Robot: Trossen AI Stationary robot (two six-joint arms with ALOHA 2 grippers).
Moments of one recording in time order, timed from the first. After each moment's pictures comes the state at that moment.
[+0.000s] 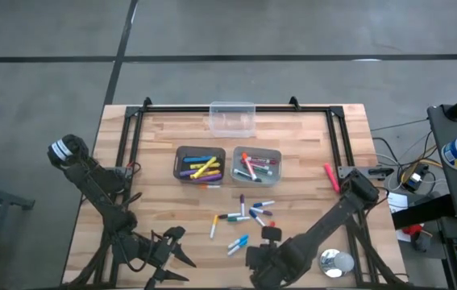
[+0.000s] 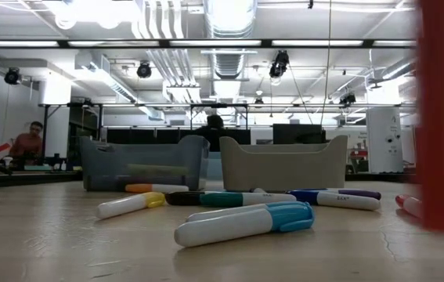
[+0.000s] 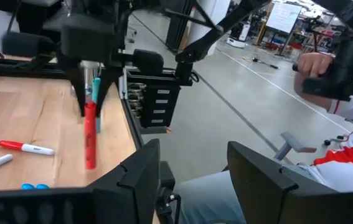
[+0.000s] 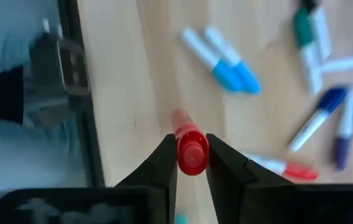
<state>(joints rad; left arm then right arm) -0.92 1.43 0.79 0.52 -0.47 -0.36 0.69 2.12 1.92 -1.11 0.21 0.85</state>
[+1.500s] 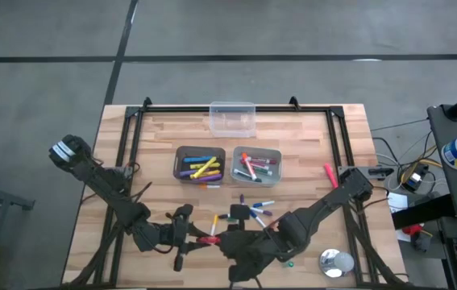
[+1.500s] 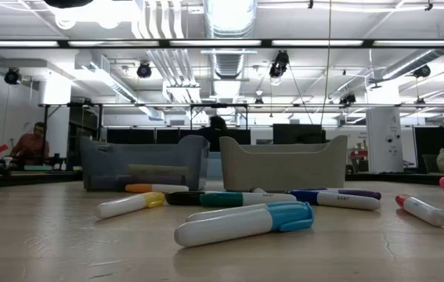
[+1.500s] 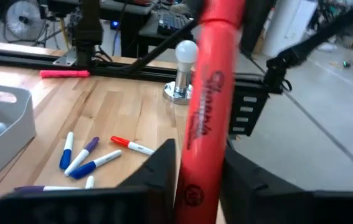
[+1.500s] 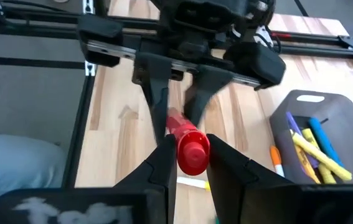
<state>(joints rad) -0.76 1.45 0.78 0.46 -0.62 -0.35 0.58 2.11 2.22 -0.89 0.52 0.37</state>
